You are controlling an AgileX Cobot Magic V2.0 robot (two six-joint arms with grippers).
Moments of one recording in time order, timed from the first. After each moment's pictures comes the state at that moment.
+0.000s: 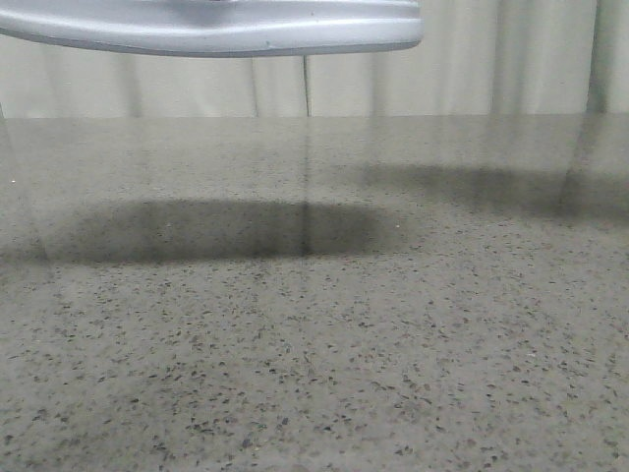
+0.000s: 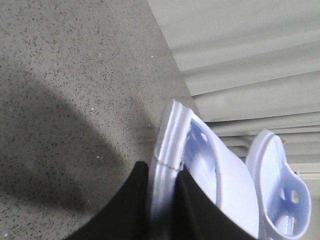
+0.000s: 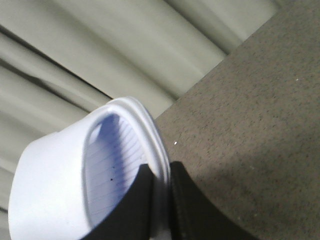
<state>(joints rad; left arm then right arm) -0.16 0.88 -0.57 -1.43 0.53 0.24 0.06 0.66 -0.63 0.44 0.23 0.36</state>
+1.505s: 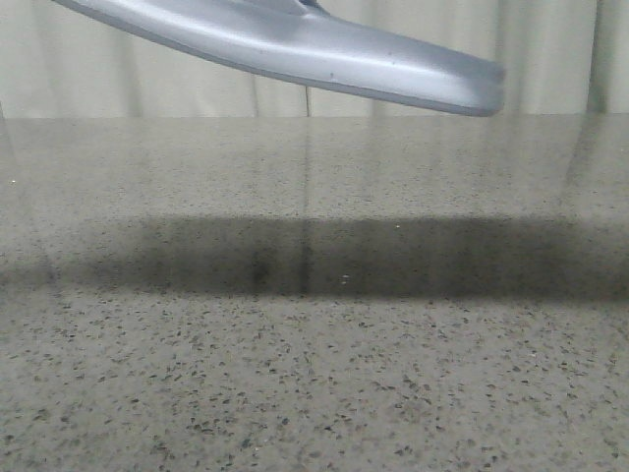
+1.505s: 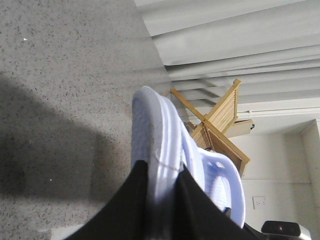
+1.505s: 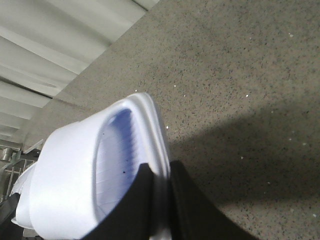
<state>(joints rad) -0.16 0.88 -0.57 -1.58 0.80 0.34 0.06 0.64 -0.78 0.66 0.78 0.20</state>
